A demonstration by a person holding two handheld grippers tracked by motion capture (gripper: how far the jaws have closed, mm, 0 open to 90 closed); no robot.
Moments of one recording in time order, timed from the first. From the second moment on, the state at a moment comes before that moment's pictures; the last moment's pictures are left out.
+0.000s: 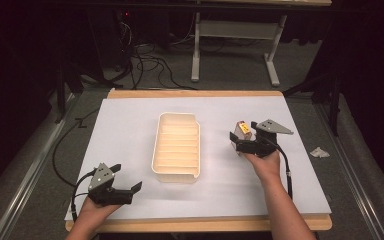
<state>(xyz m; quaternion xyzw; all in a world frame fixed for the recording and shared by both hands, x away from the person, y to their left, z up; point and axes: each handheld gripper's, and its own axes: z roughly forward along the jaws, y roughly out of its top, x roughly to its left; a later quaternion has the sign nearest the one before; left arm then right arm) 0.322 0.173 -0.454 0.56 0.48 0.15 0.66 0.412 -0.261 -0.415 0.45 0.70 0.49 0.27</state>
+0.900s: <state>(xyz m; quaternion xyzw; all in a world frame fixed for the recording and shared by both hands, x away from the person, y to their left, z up) 0.322 0.170 -0.456 0.57 0.48 0.14 0.65 0.410 -0.266 -0.436 0.48 0.68 0.48 0.29</state>
